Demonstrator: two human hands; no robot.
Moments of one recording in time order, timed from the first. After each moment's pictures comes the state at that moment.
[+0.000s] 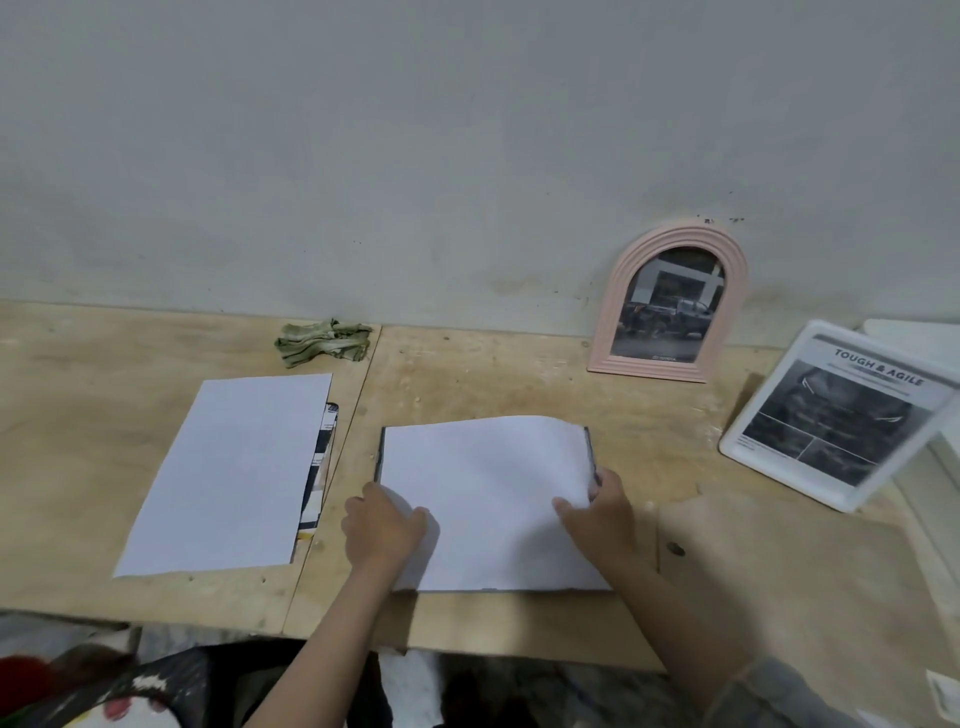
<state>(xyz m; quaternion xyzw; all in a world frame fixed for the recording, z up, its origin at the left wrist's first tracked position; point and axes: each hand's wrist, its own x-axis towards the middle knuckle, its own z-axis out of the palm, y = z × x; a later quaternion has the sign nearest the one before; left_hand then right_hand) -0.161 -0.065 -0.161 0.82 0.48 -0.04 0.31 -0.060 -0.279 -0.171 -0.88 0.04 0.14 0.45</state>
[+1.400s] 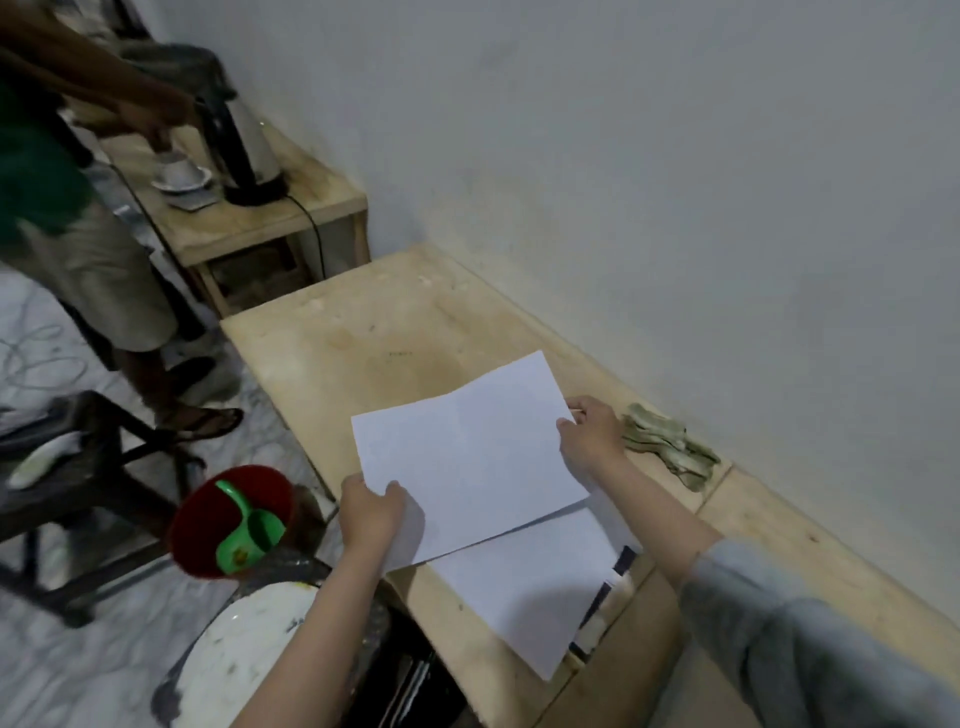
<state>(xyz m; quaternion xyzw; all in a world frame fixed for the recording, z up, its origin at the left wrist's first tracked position) -0.333 0.222 -0.149 0.44 0.70 0.32 0.46 -0.075 0.208 -0.129 -0.77 -0.32 0.34 0.45</state>
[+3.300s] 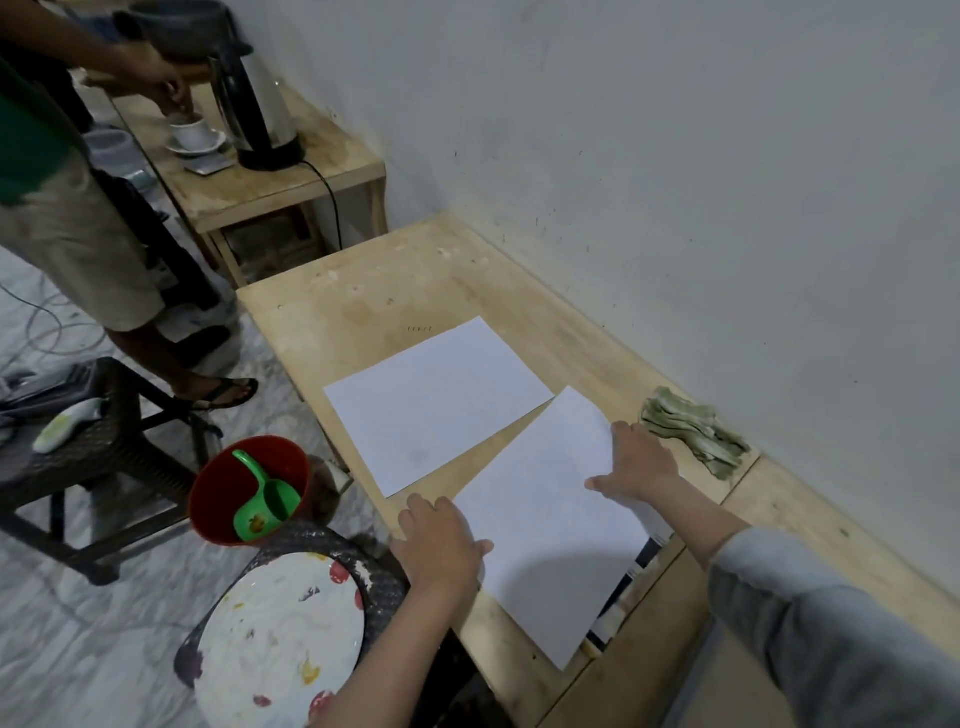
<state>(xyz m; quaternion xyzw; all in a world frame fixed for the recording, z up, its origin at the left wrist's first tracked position) -0.292 0.162 -0.167 0.69 0.70 -0.07 0.19 -0.033 0.175 -0.175 -0.84 -0.50 0.18 -0.04</state>
